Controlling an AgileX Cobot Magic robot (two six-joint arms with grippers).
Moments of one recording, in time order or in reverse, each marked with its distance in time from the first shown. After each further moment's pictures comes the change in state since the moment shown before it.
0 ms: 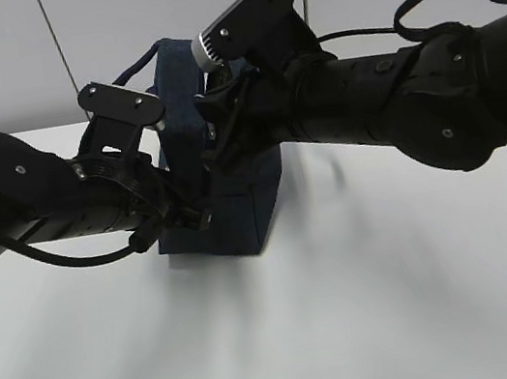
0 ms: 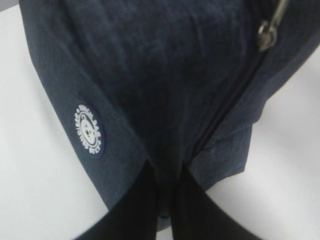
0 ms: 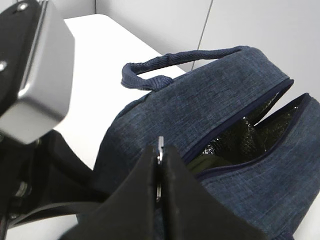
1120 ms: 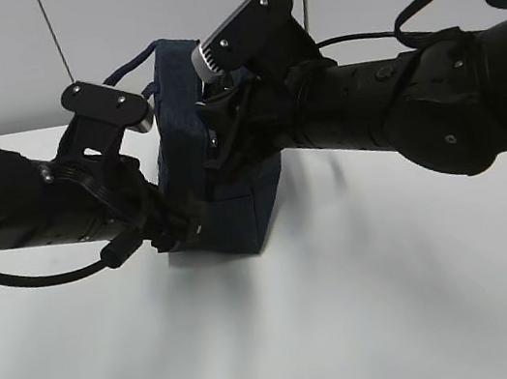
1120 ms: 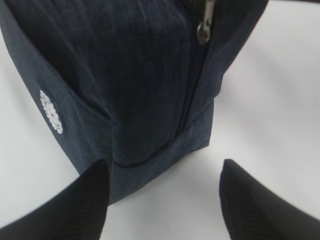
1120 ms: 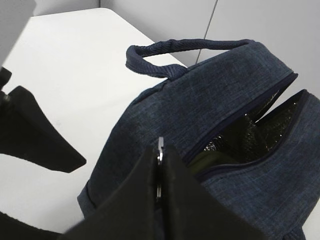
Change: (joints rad) left arm 0.007 -0.109 0.056 0.004 0.124 -0.001; right arm 0.000 0.000 0.009 -0.030 0.000 0.001
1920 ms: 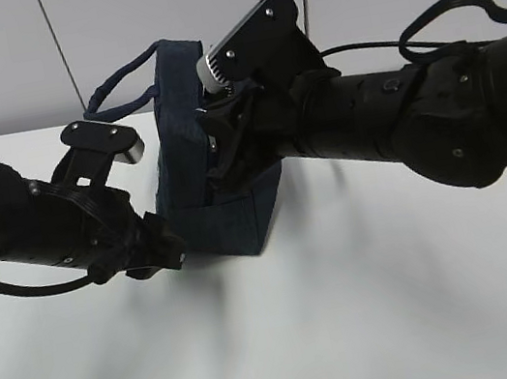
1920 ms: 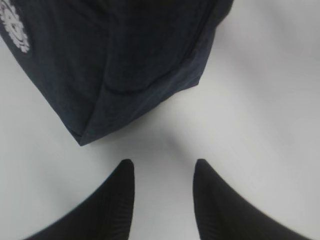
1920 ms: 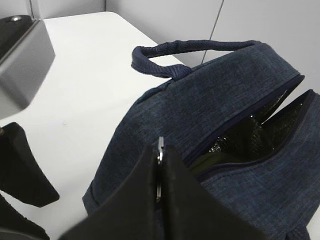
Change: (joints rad) left arm 0.086 0.040 0.000 -0.003 0.209 -0.018; right arm 0.000 0.000 0.035 -0.005 -0.054 0.002
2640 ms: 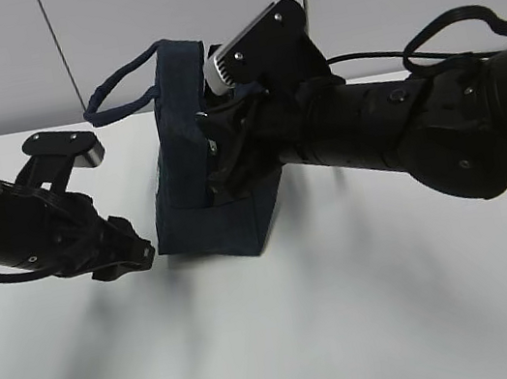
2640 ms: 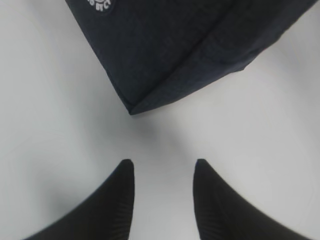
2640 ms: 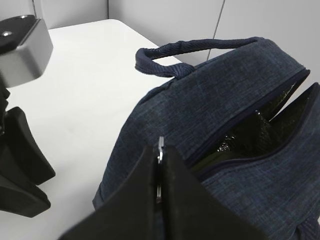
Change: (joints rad) left arm 0.116 0.000 0.004 0.058 0.077 -0.078; right arm 0.000 0.002 0.028 0.002 -0.050 0.044
